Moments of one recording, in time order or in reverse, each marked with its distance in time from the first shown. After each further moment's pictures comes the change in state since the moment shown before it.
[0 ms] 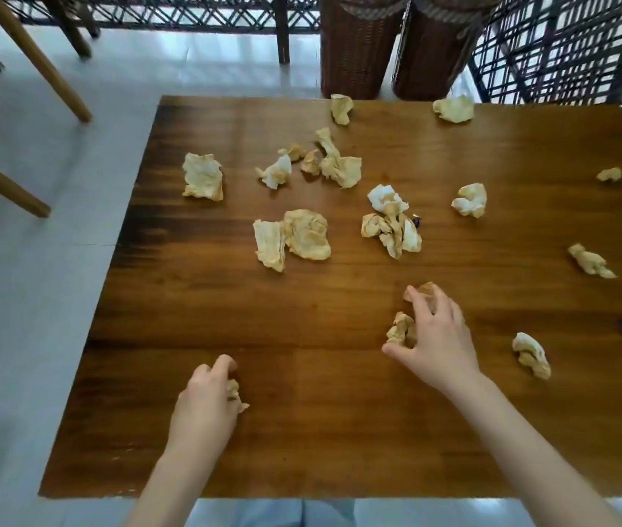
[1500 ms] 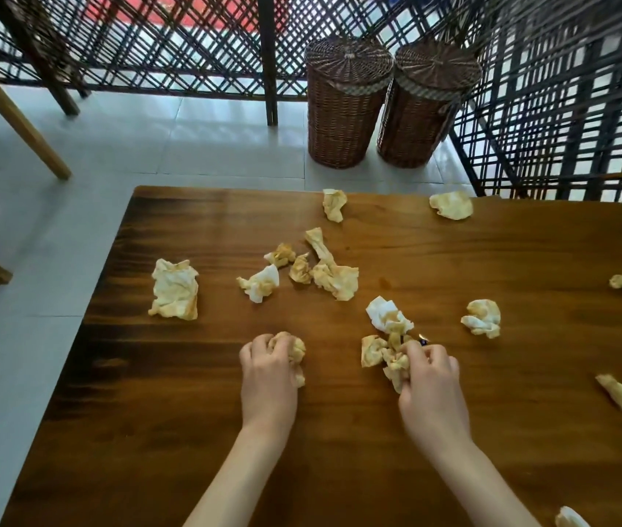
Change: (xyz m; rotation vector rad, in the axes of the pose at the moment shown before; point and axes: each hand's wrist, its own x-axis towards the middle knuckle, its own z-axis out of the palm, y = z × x) left_hand 0.186 0.143 -0.013 -0.182 0.313 0.241; right_hand 0.116 -0.047 -0.041 0.125 0.213 0.091
